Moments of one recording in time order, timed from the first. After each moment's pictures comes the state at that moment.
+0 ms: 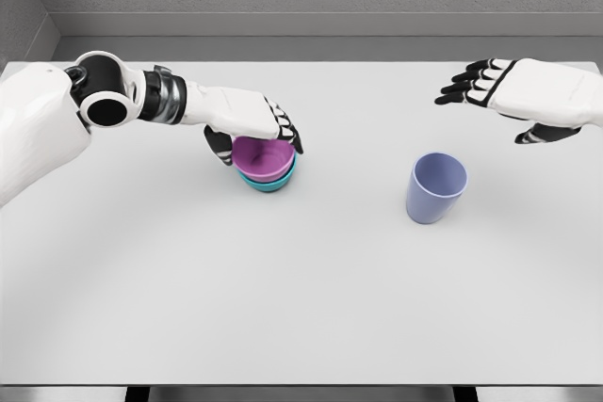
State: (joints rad) left arm -1.07 0.51 -1.08 -1.22 -0.38 -0.61 -0.61; right arm -0.56 -0.95 0.37 -1.64 0.35 -0.61 0.61
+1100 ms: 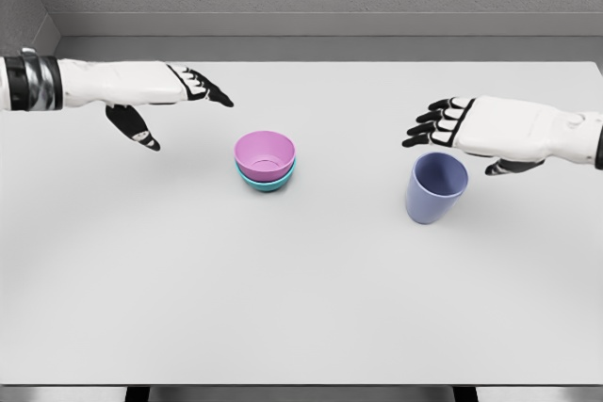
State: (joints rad) left arm -0.98 0.80 -0.94 -1.30 -0.10 -0.61 -0.61; right arm -0.55 -0.95 0.47 -1.72 0.35 -0.61 0.61
